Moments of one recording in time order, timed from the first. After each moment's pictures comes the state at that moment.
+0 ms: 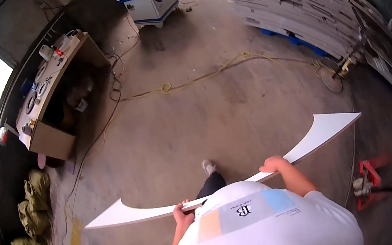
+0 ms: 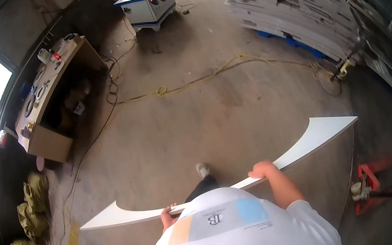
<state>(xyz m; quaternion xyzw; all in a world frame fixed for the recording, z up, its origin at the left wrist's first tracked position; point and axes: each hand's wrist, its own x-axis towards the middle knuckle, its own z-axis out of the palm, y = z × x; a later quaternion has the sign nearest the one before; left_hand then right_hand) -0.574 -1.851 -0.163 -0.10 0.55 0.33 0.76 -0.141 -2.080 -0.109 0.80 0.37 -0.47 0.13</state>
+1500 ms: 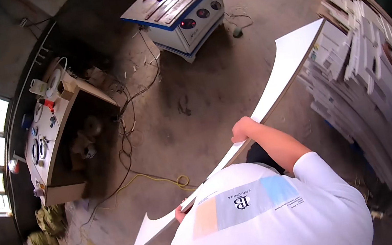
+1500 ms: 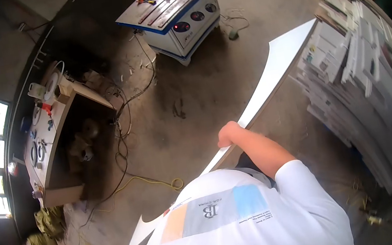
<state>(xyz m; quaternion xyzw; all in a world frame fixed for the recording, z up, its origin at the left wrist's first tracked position) 0.488 -1.003 -0.162 -0.19 0.52 0.51 0.66 0.985 -0.884 -0.020 0.61 0.67 -0.34 0.25</state>
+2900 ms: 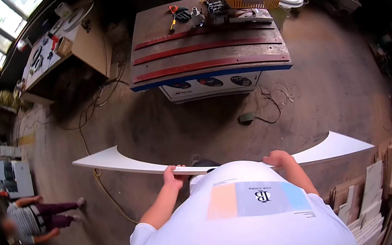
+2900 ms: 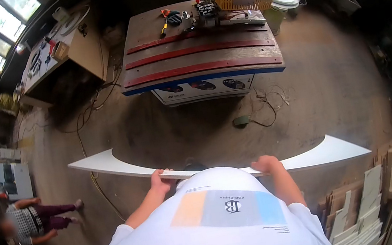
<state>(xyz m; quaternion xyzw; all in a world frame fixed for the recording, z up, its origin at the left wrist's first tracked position) 1.570 -0.461 -0.157 -0.32 0.49 0.56 0.58 2.037 -0.304 -0.098 0.57 0.63 -0.41 0.33</state>
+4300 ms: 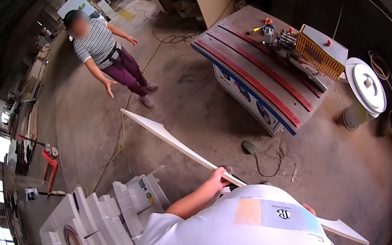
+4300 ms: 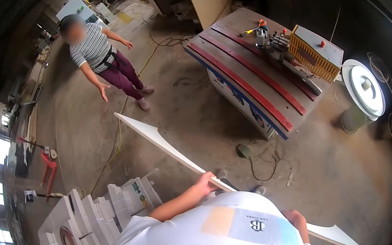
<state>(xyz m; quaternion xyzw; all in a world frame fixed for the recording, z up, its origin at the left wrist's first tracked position) 2.200 -0.261 -0.177 -0.38 0.49 0.64 0.45 2.572 0.041 -0.050 0.45 0.69 -0.56 0.10</state>
